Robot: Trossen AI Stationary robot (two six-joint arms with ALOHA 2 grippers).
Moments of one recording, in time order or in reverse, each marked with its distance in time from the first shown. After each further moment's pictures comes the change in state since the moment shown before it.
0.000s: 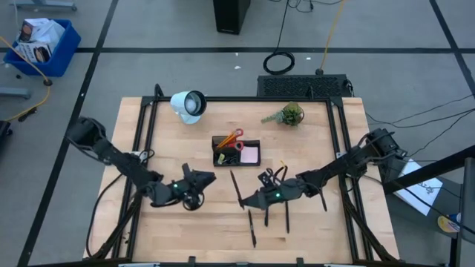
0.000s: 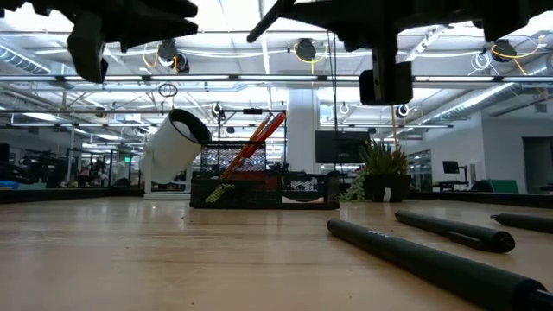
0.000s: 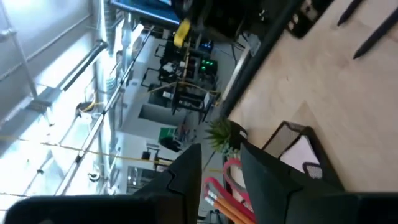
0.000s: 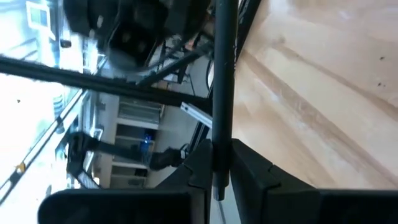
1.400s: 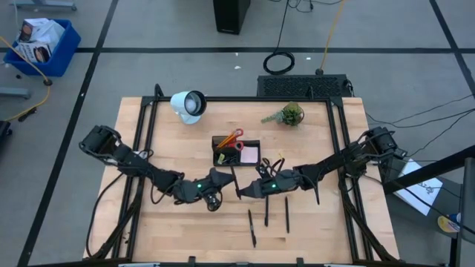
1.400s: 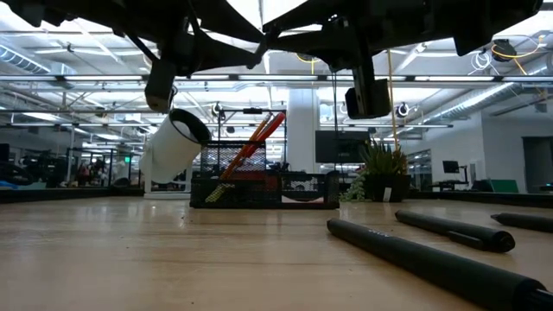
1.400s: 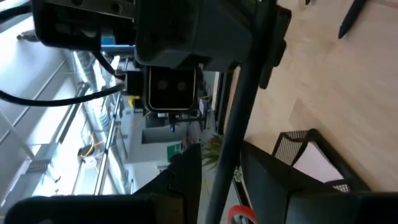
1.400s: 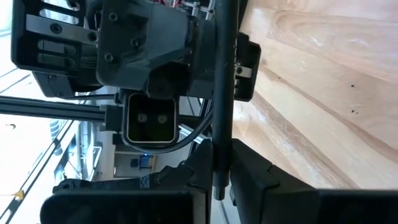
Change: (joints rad) left arm 0.170 0.239 0.182 -0.036 0.227 0.239; right arm -0.096 0.000 0.001 -0.029 -0.050 0.062
